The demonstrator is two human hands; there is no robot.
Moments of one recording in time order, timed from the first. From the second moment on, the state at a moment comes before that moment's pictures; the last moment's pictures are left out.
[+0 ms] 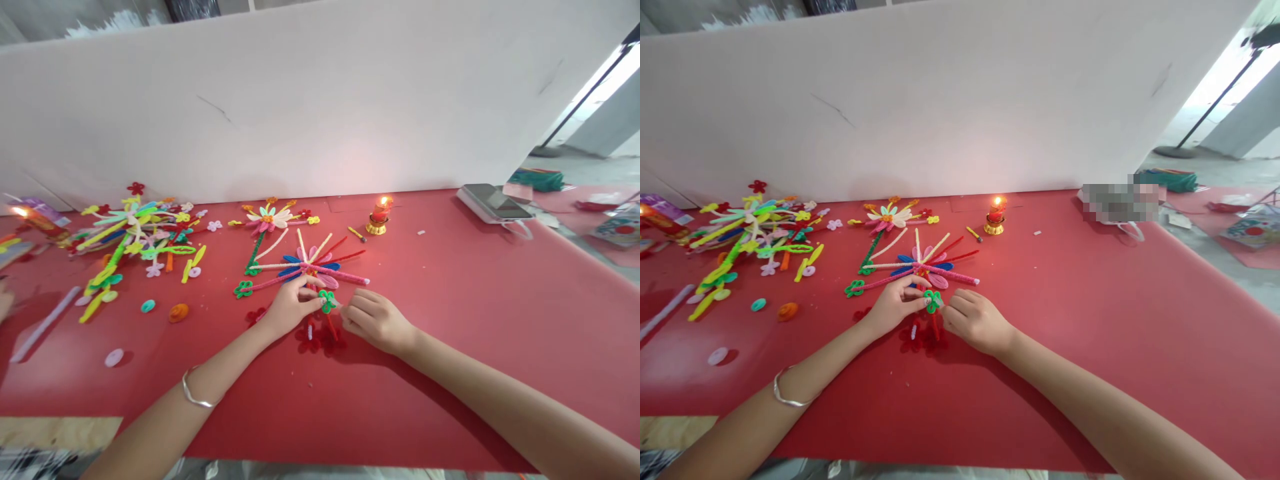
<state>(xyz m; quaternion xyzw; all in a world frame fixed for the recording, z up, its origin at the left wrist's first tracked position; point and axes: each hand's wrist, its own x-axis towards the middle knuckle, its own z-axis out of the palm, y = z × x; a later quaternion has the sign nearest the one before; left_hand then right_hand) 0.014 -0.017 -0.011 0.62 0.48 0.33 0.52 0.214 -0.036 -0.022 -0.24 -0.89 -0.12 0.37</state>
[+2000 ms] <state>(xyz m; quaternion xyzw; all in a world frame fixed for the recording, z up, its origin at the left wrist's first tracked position) -0.037 0.007 0.043 0.58 0.46 0.46 0.49 0.193 -0.049 -0.021 -0.49 -0.80 0.24 0.25</state>
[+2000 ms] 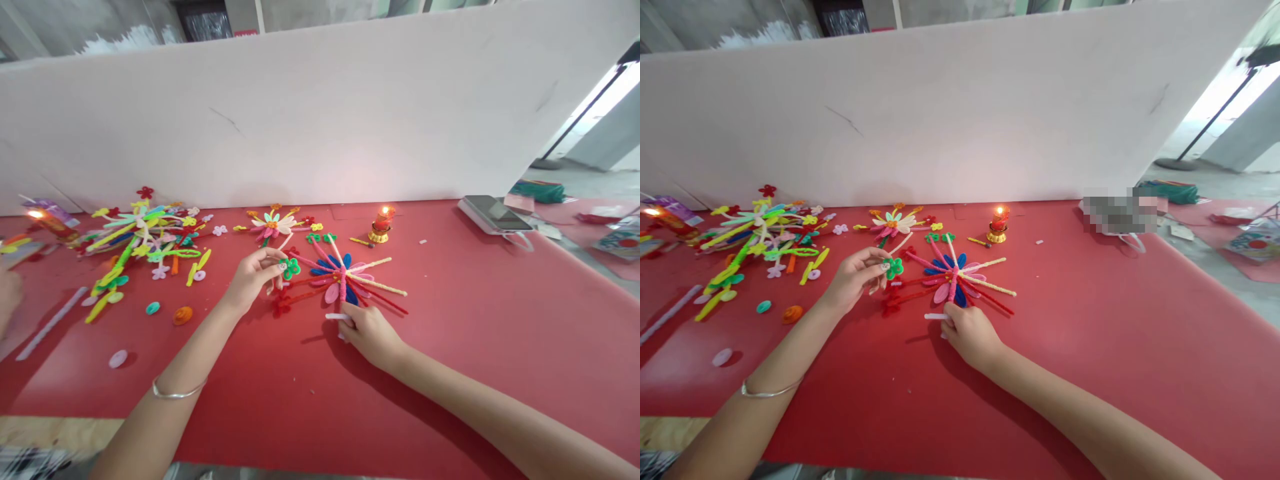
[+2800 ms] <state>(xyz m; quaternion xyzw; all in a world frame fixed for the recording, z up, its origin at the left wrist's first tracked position) 0.026 -0.051 0.015 0.77 0.47 0.17 0.40 0.217 -0.033 -0.005 -0.53 -0.71 0.39 0.25</state>
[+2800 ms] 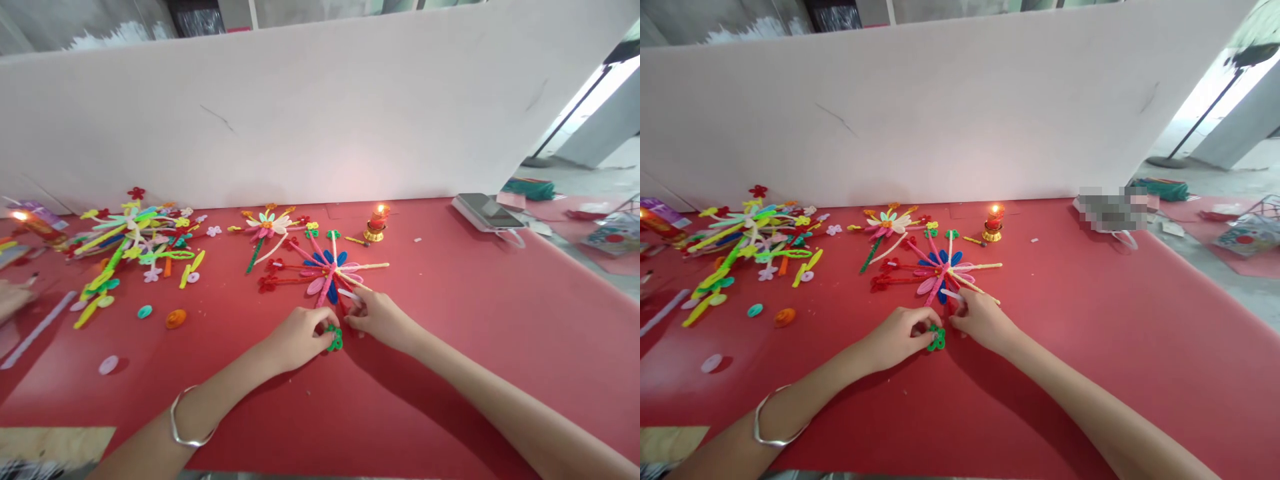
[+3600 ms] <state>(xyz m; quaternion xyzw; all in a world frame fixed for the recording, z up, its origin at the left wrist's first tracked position) 0.021 -0.033 0.009 0.54 0.51 0.18 0.64 0.204 -0.020 -0.013 -0.51 -0.56 0.58 0.31</state>
